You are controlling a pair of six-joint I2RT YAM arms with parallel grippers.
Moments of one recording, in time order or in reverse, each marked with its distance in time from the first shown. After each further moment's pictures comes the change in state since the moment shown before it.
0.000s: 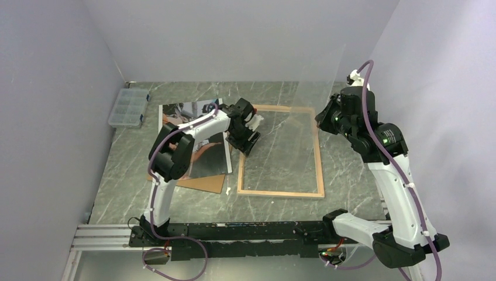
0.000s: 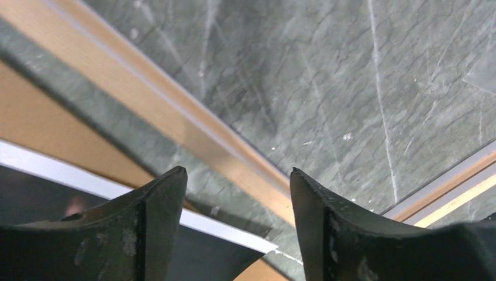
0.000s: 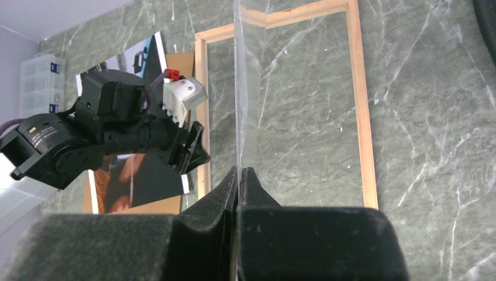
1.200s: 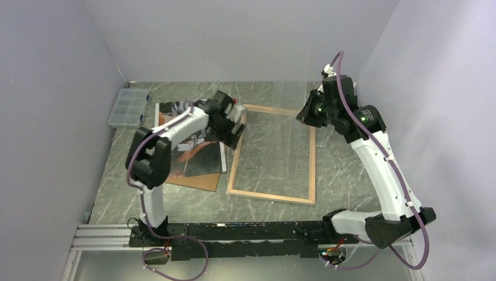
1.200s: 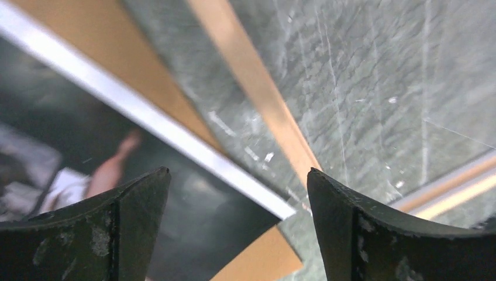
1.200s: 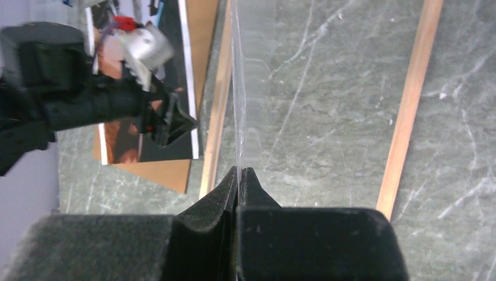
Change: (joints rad) left arm 0.080 -0.167 -0.197 0.093 -0.050 0.014; right arm -0.005 0.148 -0.012 0.039 -0.211 -0.038
